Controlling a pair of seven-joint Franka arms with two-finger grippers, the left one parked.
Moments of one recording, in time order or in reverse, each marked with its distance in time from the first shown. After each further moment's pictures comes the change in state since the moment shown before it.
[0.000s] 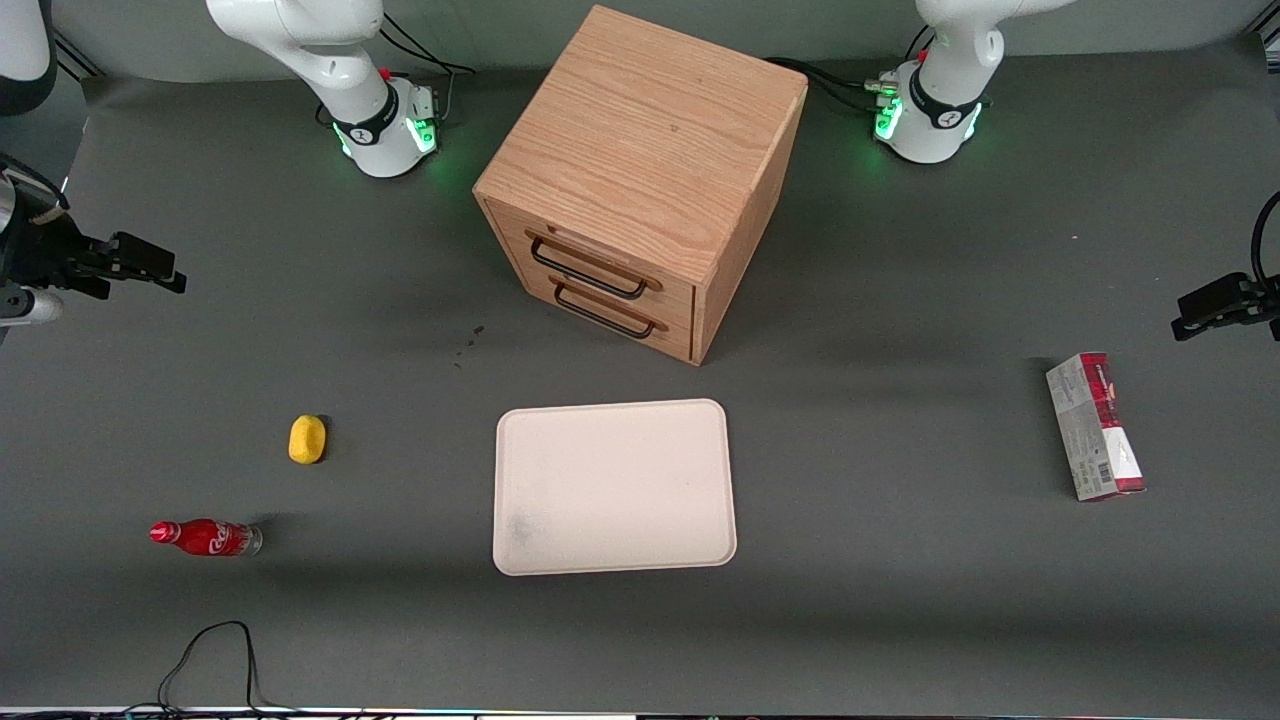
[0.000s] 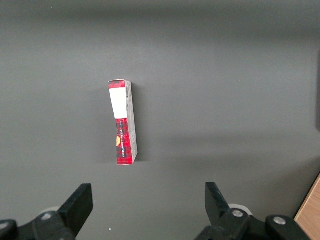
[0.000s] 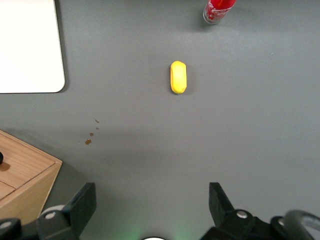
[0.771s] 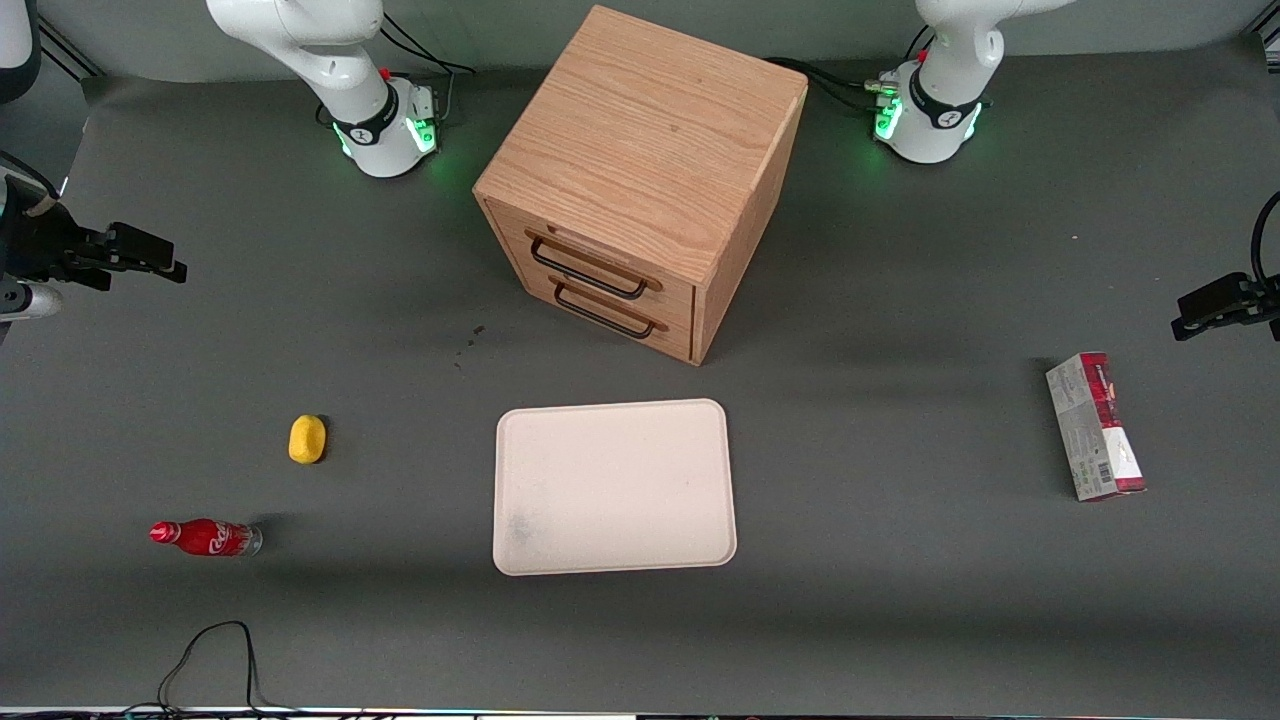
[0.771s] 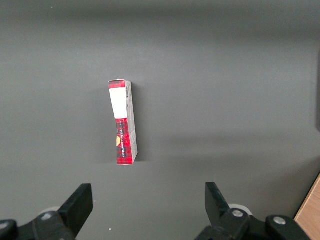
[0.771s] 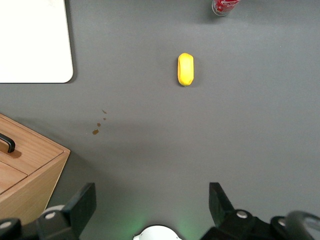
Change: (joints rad) arm 0.000 0.007 0.016 0.055 0.006 -0.080 -0.004
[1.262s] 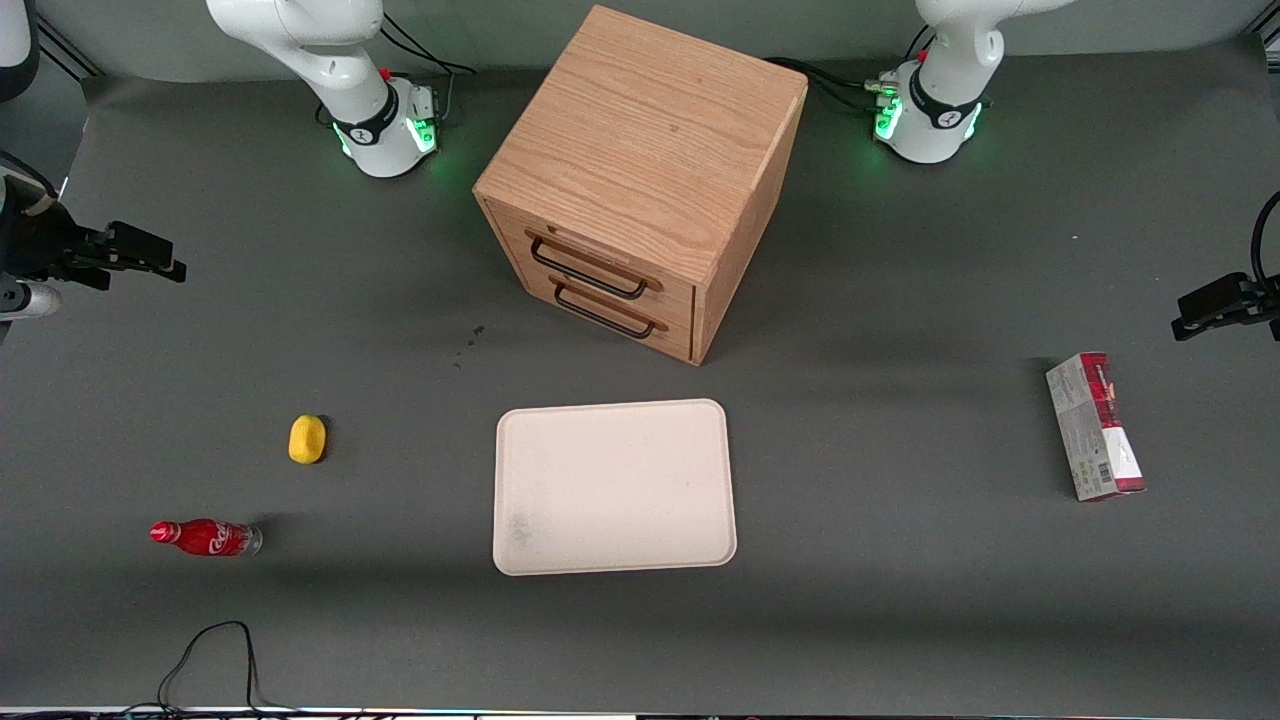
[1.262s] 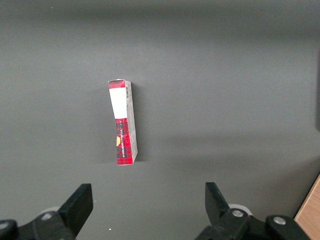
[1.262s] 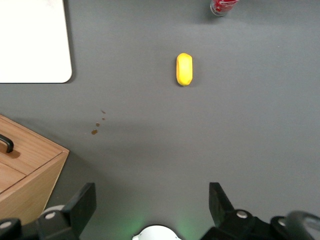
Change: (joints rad) arm -0.001 0.000 -0.002 0.001 -0.017 0.000 0.000
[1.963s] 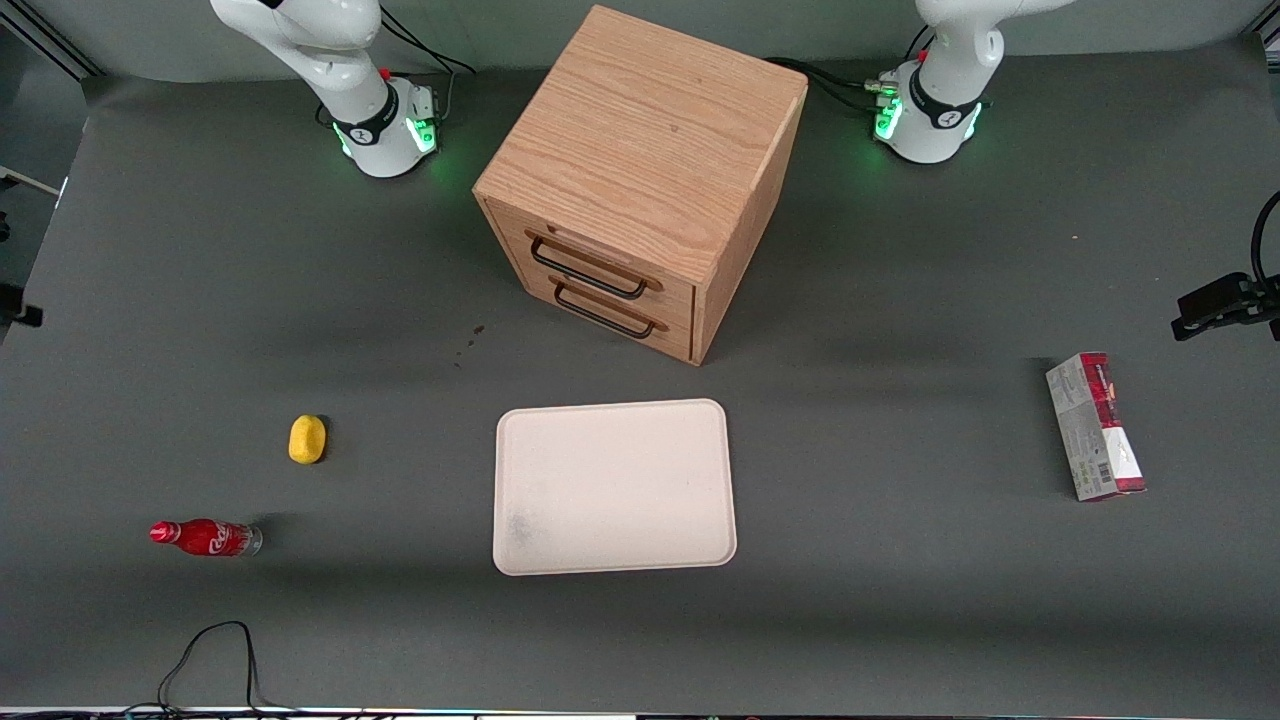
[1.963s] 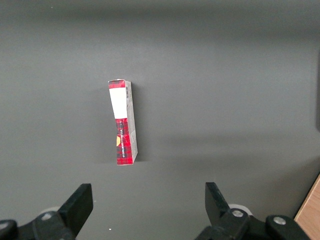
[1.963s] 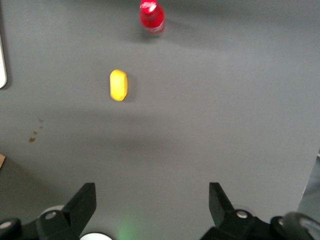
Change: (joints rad) arm -0.175 0.348 -0.051 0.443 -0.064 -0.088 -0.297
